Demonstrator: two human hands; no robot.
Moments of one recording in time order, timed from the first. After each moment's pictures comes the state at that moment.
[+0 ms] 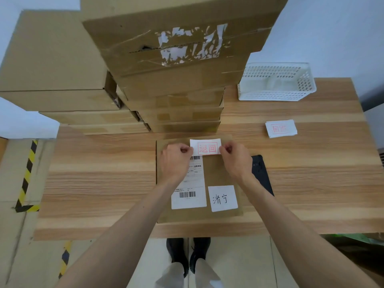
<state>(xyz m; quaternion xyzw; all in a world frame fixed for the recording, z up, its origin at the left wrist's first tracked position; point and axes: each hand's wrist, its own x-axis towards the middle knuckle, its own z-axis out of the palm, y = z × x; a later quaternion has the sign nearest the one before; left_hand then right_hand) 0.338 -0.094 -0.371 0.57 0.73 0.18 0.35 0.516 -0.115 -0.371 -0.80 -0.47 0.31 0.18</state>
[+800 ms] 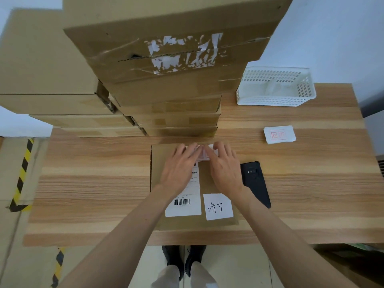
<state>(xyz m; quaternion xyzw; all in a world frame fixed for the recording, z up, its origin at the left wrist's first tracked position) 0.342 -0.097 -0.383 0.86 0.50 0.05 0.10 0.509 -0.118 -0.399 -0.64 -0.75 0.00 0.15</state>
